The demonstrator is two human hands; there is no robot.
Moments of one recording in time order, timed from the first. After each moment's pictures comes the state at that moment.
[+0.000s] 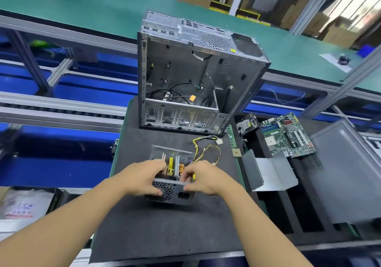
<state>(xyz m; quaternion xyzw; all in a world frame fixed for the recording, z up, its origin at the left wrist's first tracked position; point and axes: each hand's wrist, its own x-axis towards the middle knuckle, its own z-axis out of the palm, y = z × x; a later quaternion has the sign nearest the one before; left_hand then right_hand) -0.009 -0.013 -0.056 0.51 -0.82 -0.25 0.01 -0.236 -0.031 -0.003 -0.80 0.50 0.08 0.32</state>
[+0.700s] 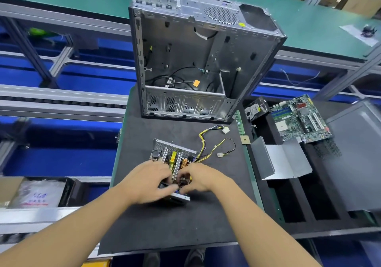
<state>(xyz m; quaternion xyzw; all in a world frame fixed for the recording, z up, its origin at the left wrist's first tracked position) -0.017 0.008 -0.083 0.45 -0.87 -0.16 0.09 -0.222 -0.041 -0.073 -0.80 0.46 0.13 0.36</state>
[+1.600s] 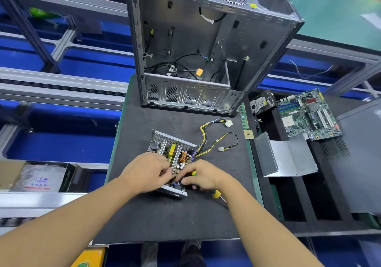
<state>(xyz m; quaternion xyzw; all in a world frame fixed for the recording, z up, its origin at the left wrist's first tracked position) -0.032 0.000 -0.097 0.51 -0.84 -0.11 0.13 -0.248 -0.039 -0.098 -0.68 0.48 0.03 0.55</state>
